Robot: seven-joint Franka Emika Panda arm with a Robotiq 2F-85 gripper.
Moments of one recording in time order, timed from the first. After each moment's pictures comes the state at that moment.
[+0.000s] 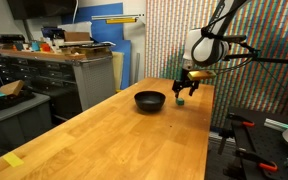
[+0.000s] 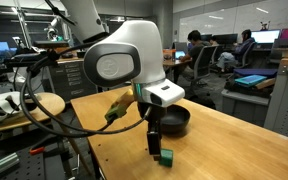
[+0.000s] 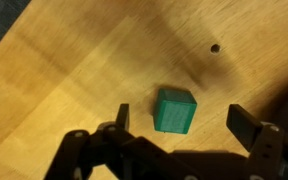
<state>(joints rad) -0.17 0.27 -0.15 -2.56 0.00 2.95 0.44</state>
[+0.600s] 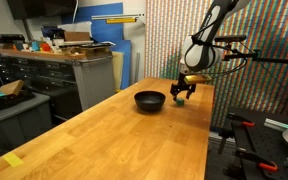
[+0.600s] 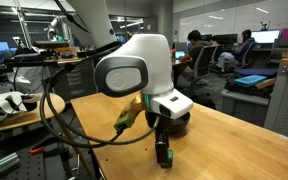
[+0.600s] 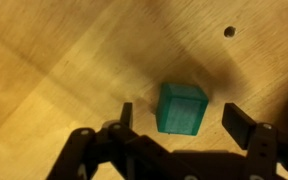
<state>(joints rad) -0.17 0.38 -0.15 -2.48 0.11 2.98 0.35</state>
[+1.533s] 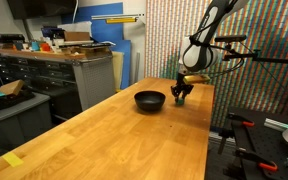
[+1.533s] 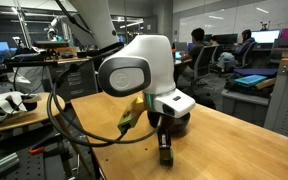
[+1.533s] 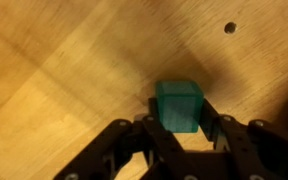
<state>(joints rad) -0.14 0.40 -0.17 -2.46 0.12 2.96 0.32</state>
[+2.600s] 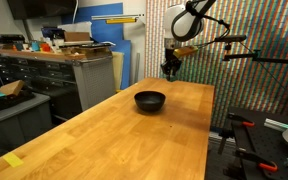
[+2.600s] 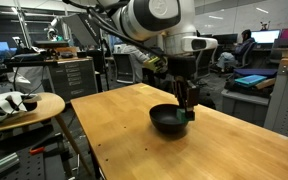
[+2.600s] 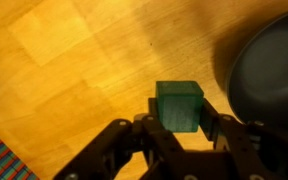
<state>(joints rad) -0.01 0.25 -0.28 -2.21 -0.16 2.51 0.35</state>
